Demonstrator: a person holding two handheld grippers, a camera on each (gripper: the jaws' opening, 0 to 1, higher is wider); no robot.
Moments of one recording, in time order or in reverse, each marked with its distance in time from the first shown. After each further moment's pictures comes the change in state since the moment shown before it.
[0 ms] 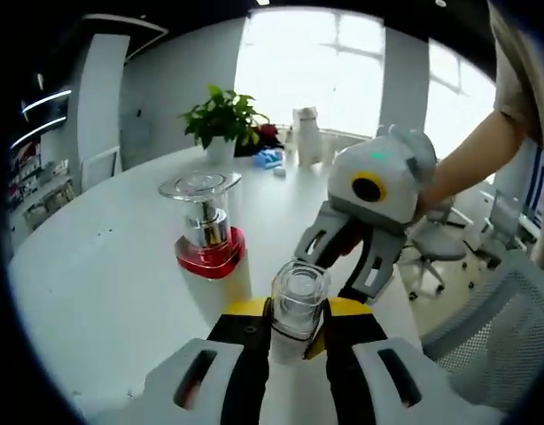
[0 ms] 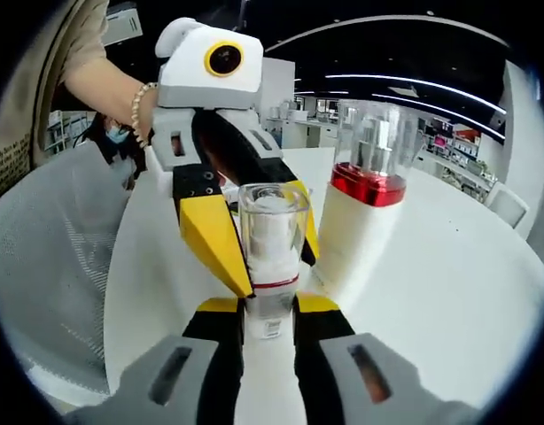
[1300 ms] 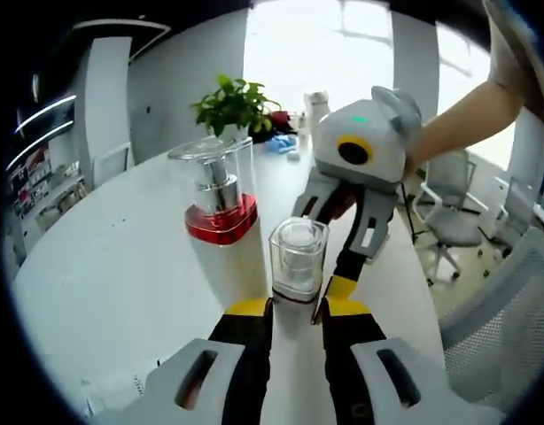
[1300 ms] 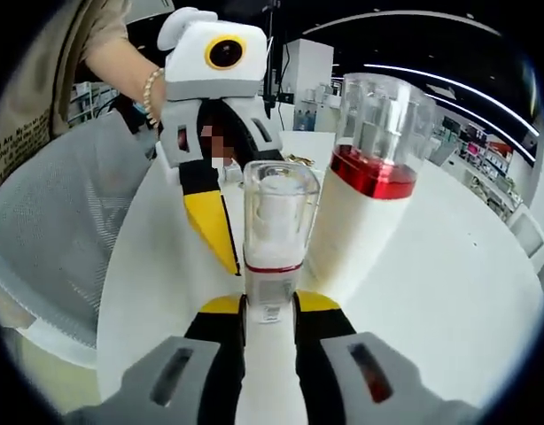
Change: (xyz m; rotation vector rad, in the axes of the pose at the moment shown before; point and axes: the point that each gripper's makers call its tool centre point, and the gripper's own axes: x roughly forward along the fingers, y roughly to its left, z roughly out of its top) left arm -0.002 0.006 -0.020 0.025 0.063 0.085; right arm 0.000 -0.006 -0.015 -0.122 0.107 0.144
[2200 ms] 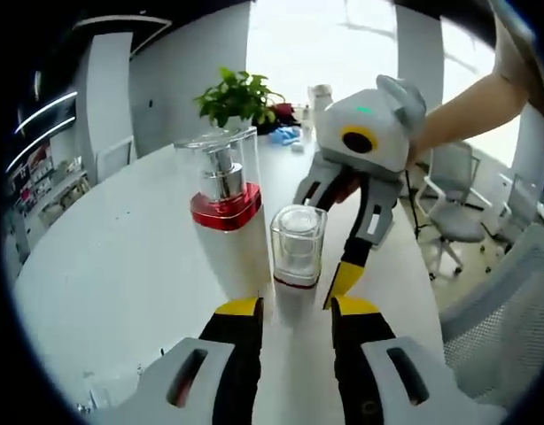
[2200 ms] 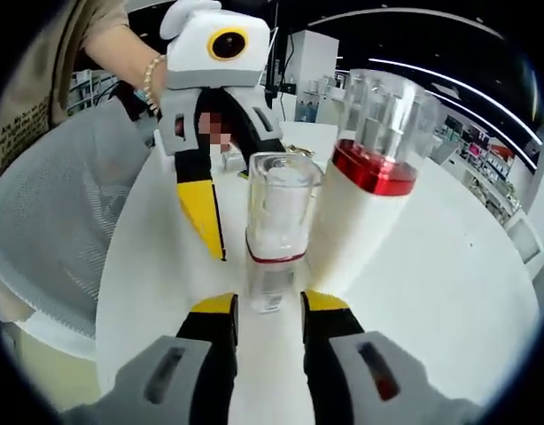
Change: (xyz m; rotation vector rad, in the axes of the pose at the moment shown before) left arm -0.009 0.001 -0.007 -0.004 0.045 0.025; right arm -0.007 0.000 -0.003 -0.019 0.055 -0.018
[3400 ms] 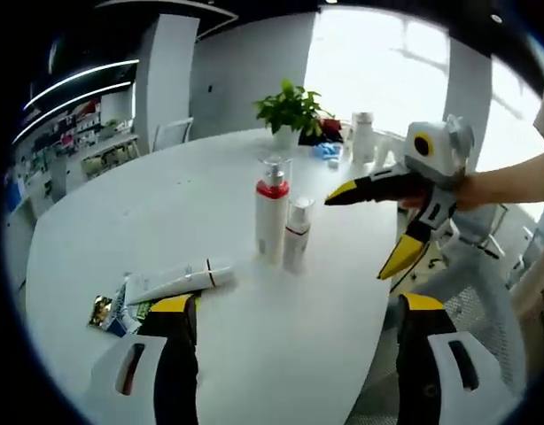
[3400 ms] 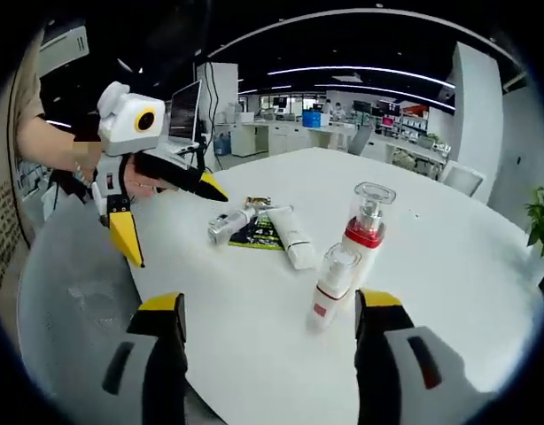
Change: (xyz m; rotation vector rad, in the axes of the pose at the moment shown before) left arm -0.146 -0.031 -0.024 -0.243 -0.051 0.189; right arm -0.051 0.059 0.080 0.358 -0.148 -0.359
